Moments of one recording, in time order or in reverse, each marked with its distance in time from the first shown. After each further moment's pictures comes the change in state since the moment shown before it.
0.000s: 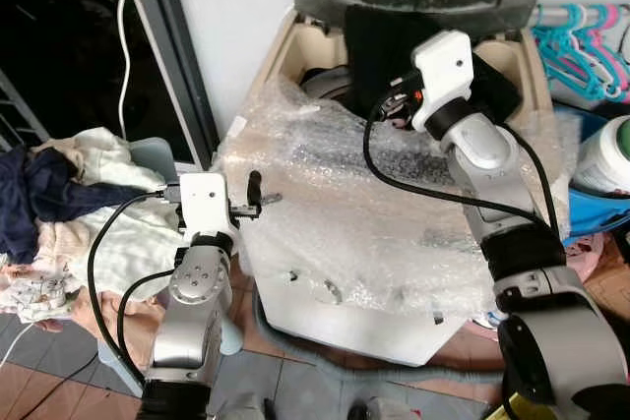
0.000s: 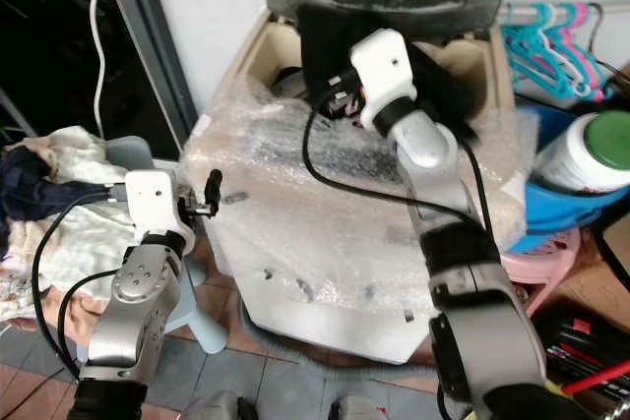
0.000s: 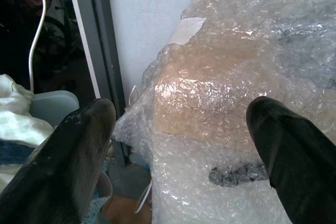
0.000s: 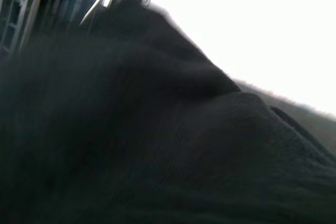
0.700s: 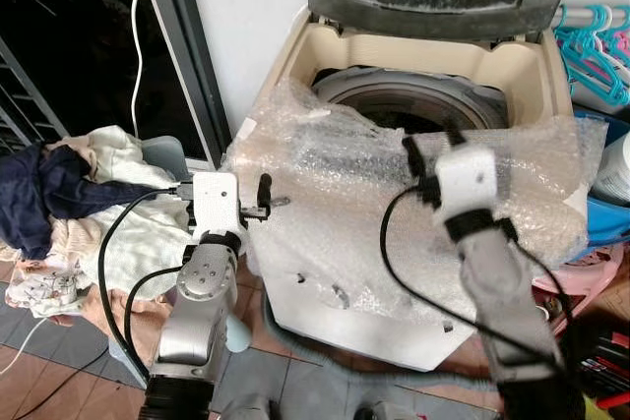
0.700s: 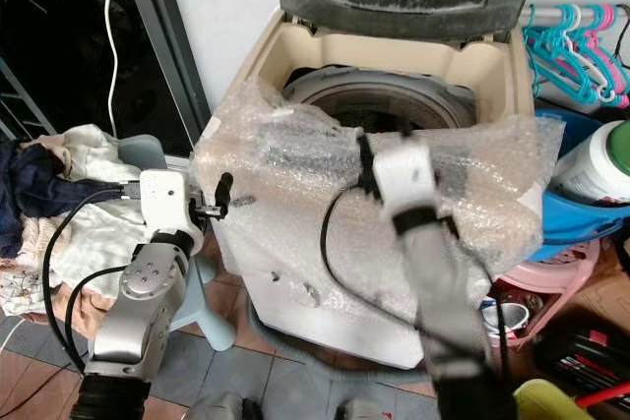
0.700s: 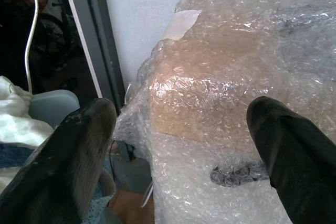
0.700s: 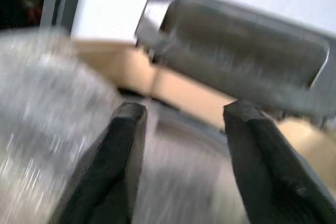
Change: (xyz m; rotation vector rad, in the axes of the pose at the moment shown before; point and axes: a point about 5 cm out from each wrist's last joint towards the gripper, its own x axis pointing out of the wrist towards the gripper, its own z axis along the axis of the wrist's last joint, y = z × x) left arm 0.003 -0.004 -0.003 0.034 0.027 -0.031; right arm -0.113 0.052 -0.029 -0.067 0.186 -0.286
